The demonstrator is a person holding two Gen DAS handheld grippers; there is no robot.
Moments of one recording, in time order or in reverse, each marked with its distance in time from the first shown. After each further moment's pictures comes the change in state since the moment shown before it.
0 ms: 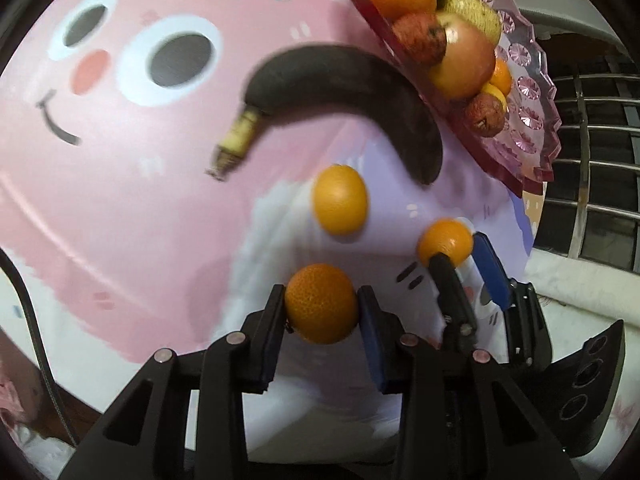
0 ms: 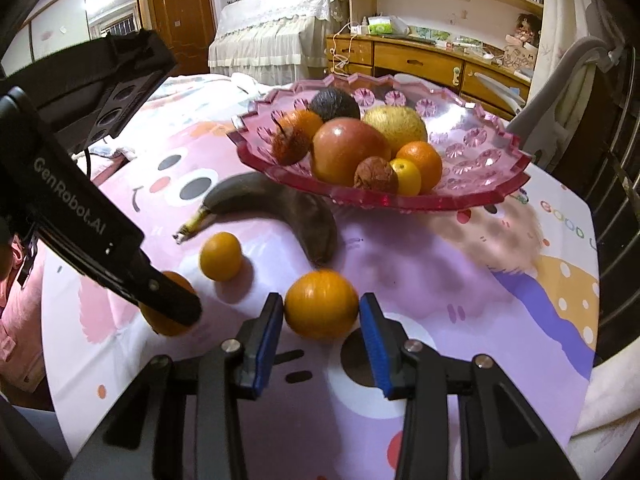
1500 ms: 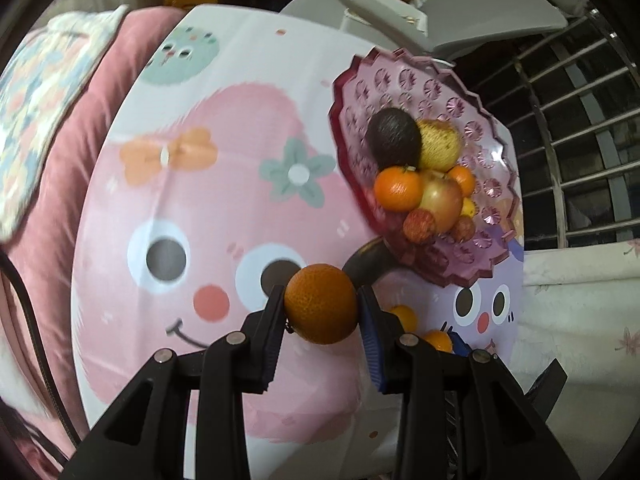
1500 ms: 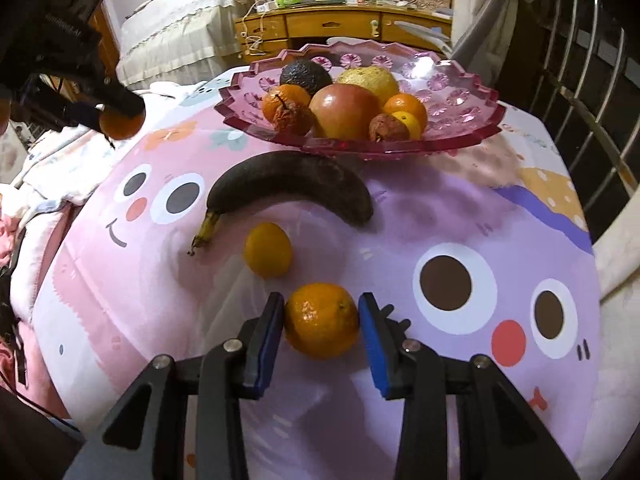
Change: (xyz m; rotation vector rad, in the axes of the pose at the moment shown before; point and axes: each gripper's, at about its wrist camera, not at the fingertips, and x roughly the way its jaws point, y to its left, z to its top) left arm -0.127 0.029 0.105 0.388 -0.169 0.033; right arm 0.009 0.064 0.005 0.329 0.106 -0.207
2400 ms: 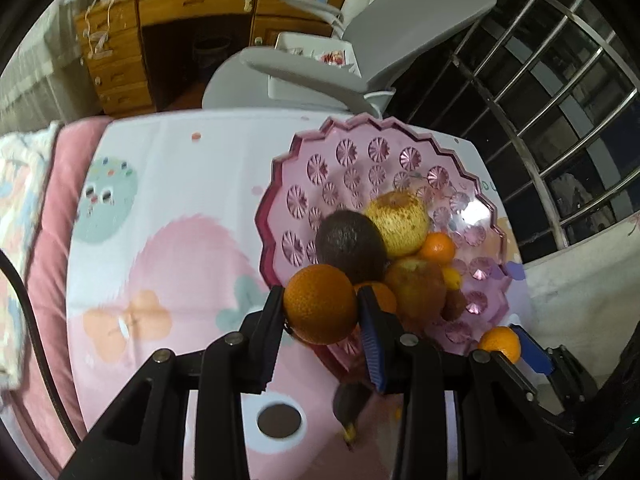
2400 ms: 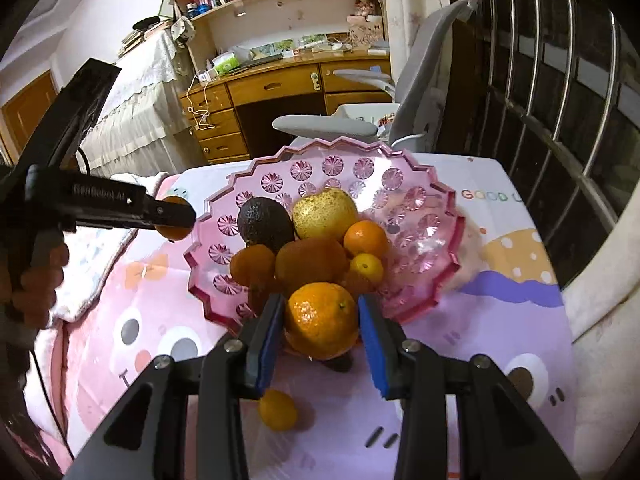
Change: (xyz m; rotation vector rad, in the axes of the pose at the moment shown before) left arm 0.022 -0.044 0.072 0.302 -0.201 -0.017; right arm -0.022 -0.015 0.099 0.224 -0.168 -0.069
